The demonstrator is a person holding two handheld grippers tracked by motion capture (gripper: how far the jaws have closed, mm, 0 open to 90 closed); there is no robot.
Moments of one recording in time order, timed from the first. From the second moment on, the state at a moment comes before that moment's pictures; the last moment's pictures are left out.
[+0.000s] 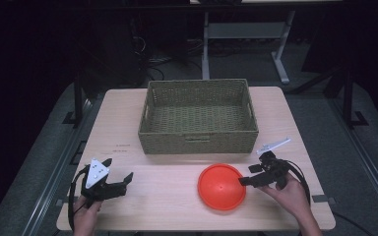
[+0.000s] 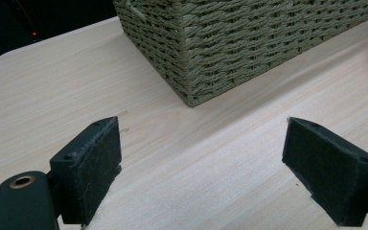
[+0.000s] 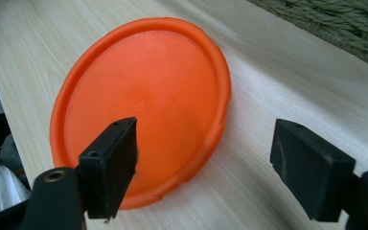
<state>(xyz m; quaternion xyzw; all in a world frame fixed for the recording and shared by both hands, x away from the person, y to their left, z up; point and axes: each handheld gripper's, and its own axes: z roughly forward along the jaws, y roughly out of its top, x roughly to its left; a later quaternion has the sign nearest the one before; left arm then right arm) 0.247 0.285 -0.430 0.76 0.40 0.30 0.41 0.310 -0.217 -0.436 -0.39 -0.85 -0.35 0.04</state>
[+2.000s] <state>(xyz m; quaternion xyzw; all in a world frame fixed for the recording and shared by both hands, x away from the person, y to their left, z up) 0.245 0.281 -0.430 0.77 0.38 0.31 0.41 0.319 -0.191 -0.423 -0.37 -0.87 -0.33 0.06</state>
